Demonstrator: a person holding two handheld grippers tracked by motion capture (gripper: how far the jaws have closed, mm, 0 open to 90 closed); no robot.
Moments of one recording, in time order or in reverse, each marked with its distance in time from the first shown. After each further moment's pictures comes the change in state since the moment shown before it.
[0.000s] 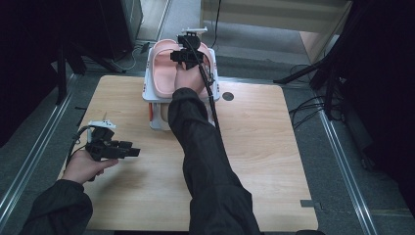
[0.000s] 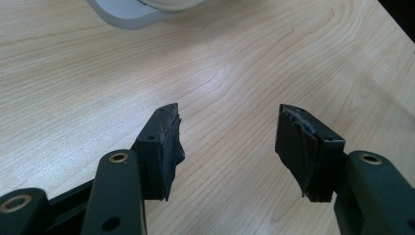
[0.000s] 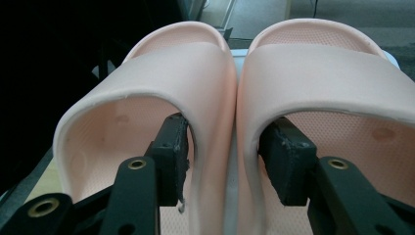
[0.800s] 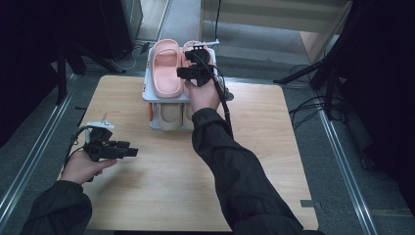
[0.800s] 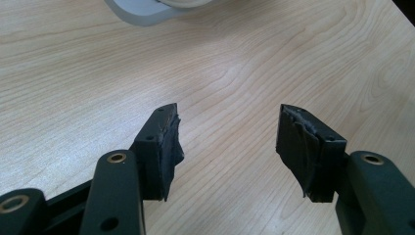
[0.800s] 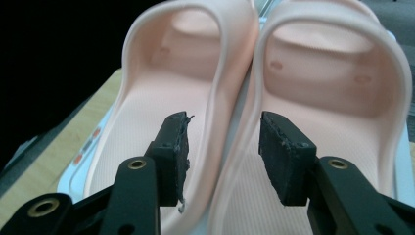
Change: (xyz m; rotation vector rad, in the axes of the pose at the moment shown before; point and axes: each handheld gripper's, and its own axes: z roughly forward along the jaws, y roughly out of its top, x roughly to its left) left arm 0.002 -0.003 -0.002 -0.002 0.036 -0.006; right arm -0.016 -0.038 -0.061 0.020 0.127 -0.159
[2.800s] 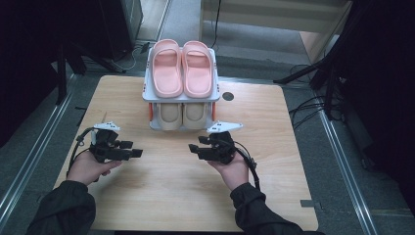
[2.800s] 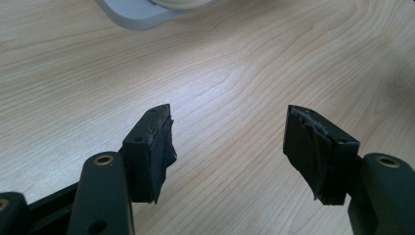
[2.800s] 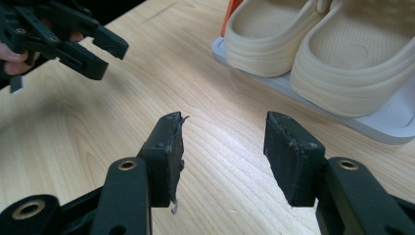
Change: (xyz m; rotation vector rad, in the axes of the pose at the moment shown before) left arm -0.009 0.001 0.014 -0.013 0.031 0.031; right arm -0.035 -0.199 -0.050 0.059 0.370 -0.190
